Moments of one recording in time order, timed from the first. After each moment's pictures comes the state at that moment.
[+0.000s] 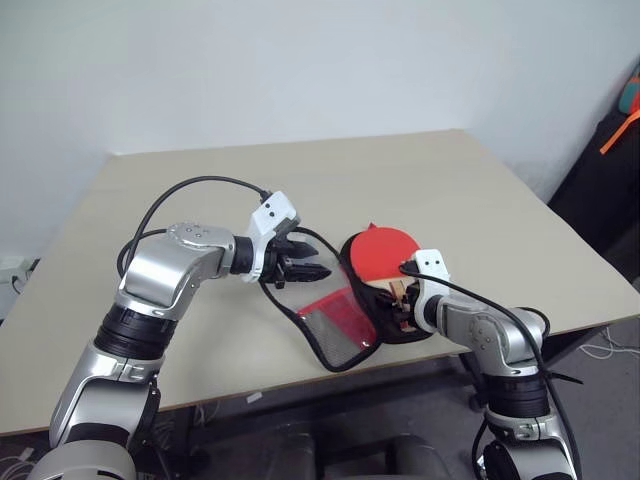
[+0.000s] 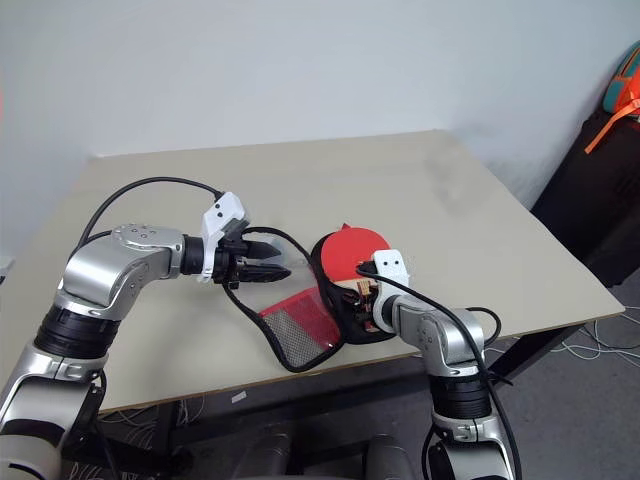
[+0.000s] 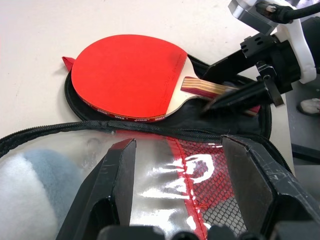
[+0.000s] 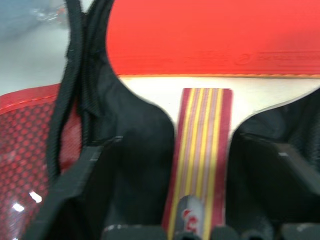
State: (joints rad) left arm -0.67 0.69 -0.21 -0.06 -0.41 0.89 -0.98; right arm -0.39 -0.11 0.02 -0.21 0.31 1.26 0.13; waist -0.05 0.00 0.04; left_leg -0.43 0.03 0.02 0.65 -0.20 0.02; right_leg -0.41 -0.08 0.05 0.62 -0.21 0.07
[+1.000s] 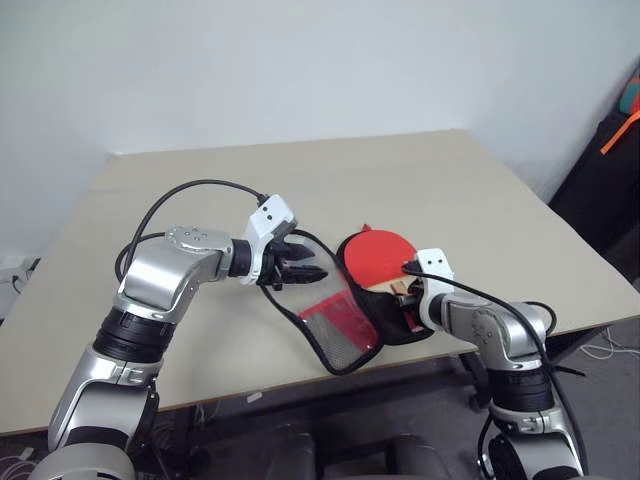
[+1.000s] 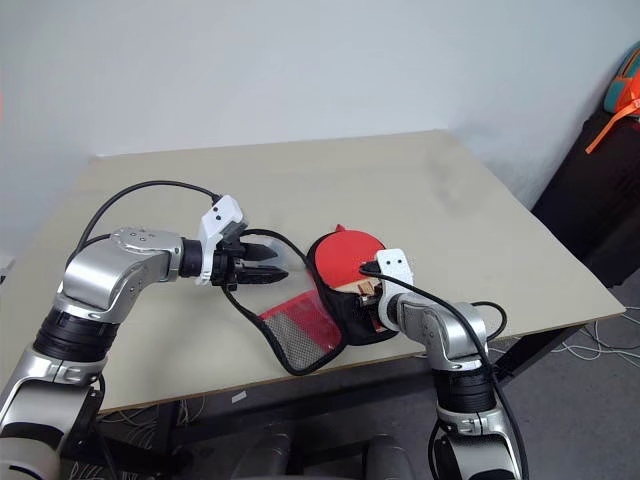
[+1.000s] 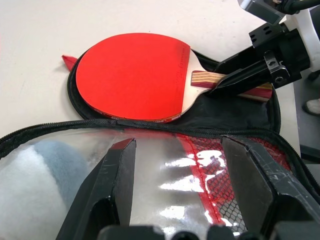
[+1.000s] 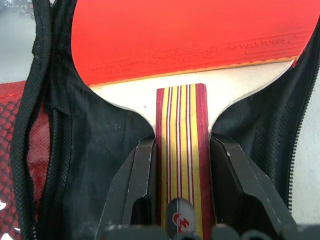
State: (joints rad) left arm -0.65 0.69 -0.21 -0.06 -0.41 0.89 -0.97; right arm -0.41 -0.14 0.01 -0.21 0.28 1.34 0.15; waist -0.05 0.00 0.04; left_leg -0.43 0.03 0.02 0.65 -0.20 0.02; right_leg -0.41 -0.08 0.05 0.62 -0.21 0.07
